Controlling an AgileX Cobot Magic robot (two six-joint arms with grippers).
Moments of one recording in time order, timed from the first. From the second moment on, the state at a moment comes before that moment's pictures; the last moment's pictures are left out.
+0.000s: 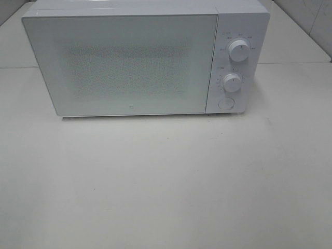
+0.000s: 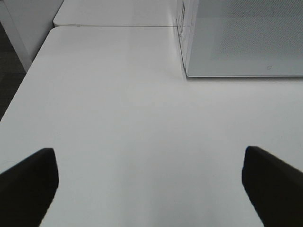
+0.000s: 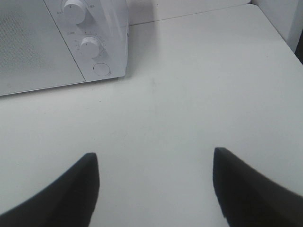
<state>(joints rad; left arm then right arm) 0.02 0.00 -0.50 -0.04 1.04 0.06 0.15 0.00 -0.51 -0.13 1.02 0.24</state>
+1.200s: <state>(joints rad) 0.02 0.00 -0.50 -0.04 1.04 0.06 0.15 0.21 -0.52 -0.16 0.78 0.24</state>
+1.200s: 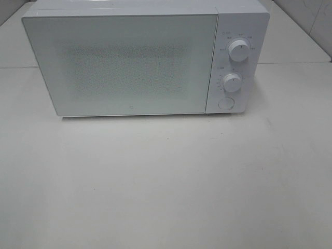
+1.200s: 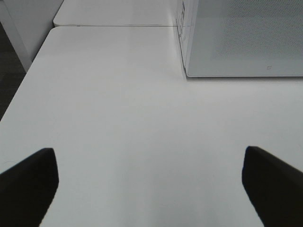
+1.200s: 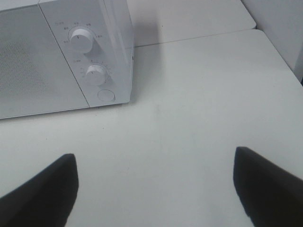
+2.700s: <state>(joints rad) 0.02 0.00 -0.50 -0.04 1.04 0.06 0.15 1.08 -0.51 -0.22 -0.23 0.24</state>
